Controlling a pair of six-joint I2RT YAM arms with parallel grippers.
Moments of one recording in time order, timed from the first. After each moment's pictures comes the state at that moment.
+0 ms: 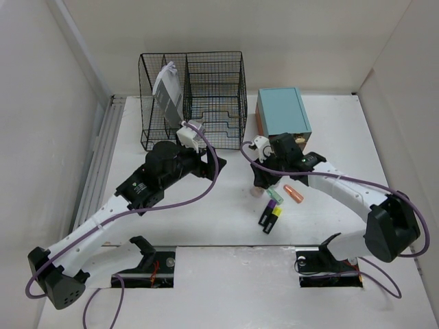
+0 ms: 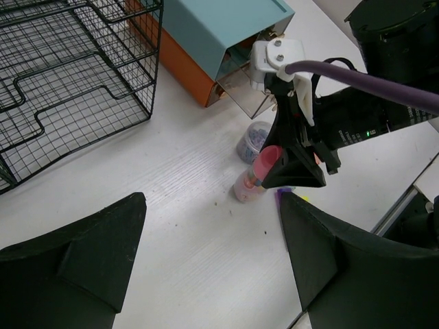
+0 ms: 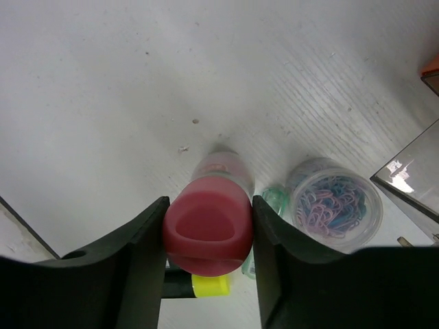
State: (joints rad) left arm -0.74 0.93 0.92 -0.24 0.02 -0.28; right arm 0.57 1.38 0.96 -0.48 -0.27 -0.12
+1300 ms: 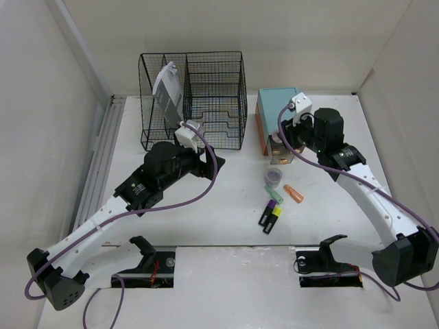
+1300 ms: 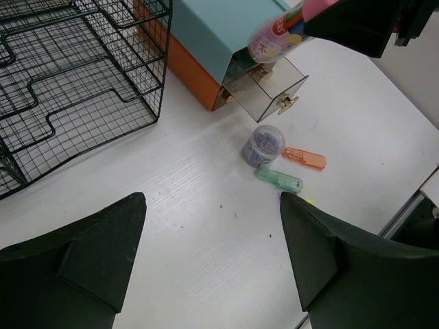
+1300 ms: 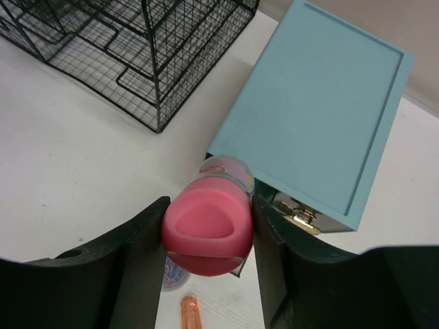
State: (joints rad) left arm -0.74 0.92 0.92 -0.24 0.00 -0.27; right arm 0.33 1.18 1.09 -0.27 -0.16 -0.19
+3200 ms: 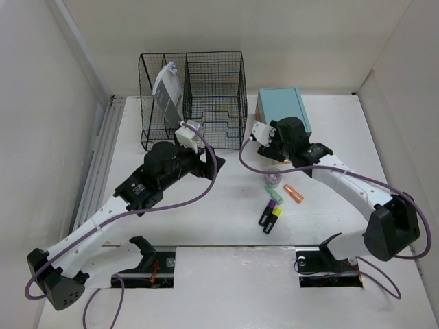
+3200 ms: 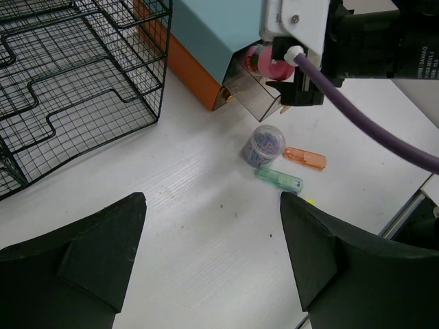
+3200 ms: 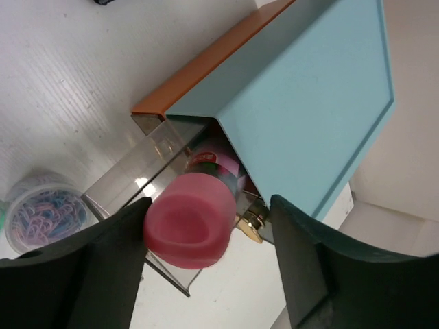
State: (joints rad) left arm -0.74 0.92 0.92 -0.24 0.00 -0.26; right arm 0.51 1.39 1.08 -0.33 0.16 -0.83
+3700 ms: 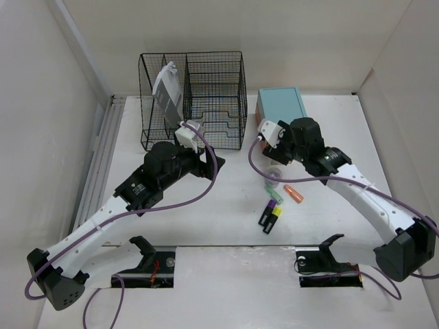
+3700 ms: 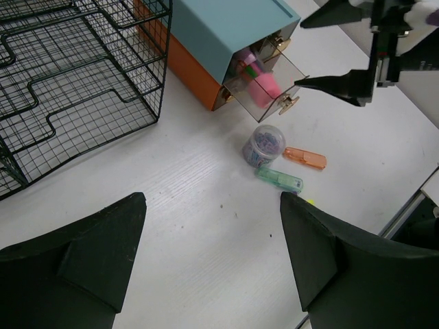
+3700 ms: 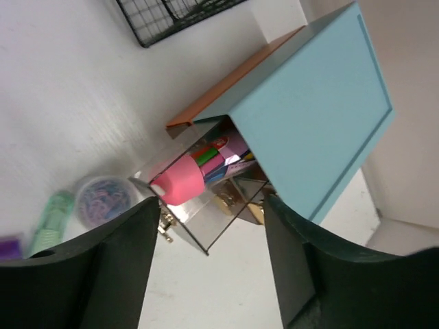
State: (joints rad) left arm -0.74 0.92 0.92 -0.24 0.00 -0.26; right arm 0.51 1.23 1.09 -0.43 0.03 -0.73
